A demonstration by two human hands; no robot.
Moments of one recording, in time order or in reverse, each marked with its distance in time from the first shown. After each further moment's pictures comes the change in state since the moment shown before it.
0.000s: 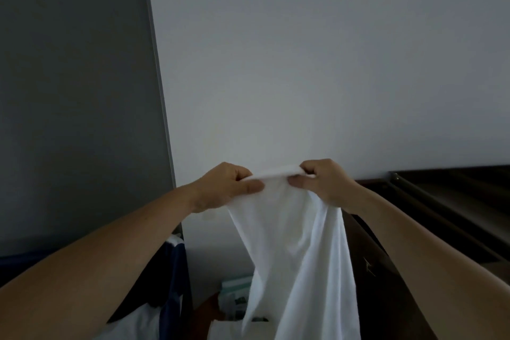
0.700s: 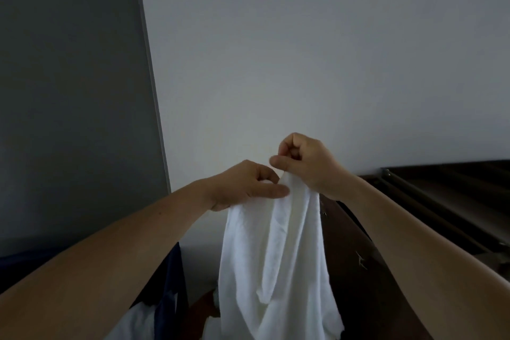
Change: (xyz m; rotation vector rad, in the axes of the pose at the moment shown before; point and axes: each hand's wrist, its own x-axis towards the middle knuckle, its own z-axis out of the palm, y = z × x) left_hand -0.004 0.044 0.023 -0.070 -0.210 -0.051; right_hand 0.001 -0.034 0.003 0.267 0.035 -0.234
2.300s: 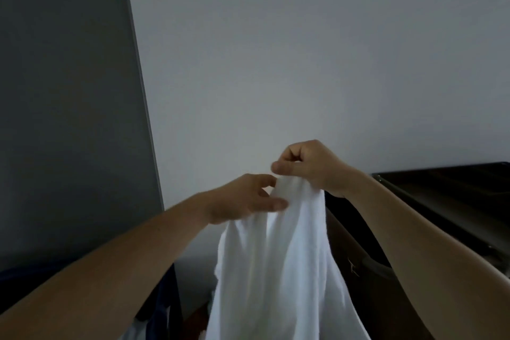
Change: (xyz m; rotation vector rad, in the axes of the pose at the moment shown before) left_hand 0.004 0.016 0.017 0.085 -0.032 0.004; right_hand -0.003 -0.013 -0.035 -0.055 -0.099 0.085
